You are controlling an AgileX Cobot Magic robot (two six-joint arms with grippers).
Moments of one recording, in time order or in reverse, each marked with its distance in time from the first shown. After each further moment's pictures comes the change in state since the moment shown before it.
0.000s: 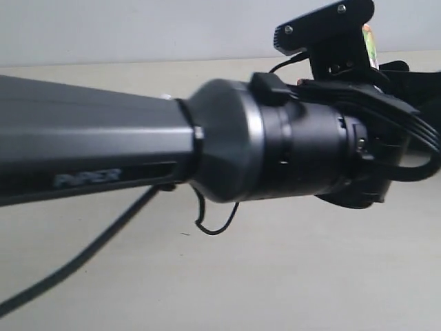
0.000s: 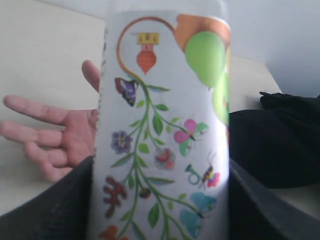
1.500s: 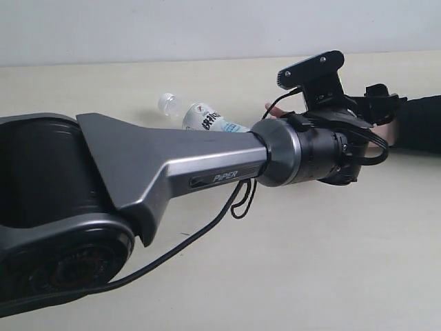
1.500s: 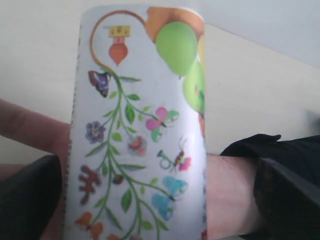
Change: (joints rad) left arm 0.144 0.407 -0.375 -0.016 -0.086 -0.006; right arm 0.000 0.000 0.000 0.000 0.004 0.000
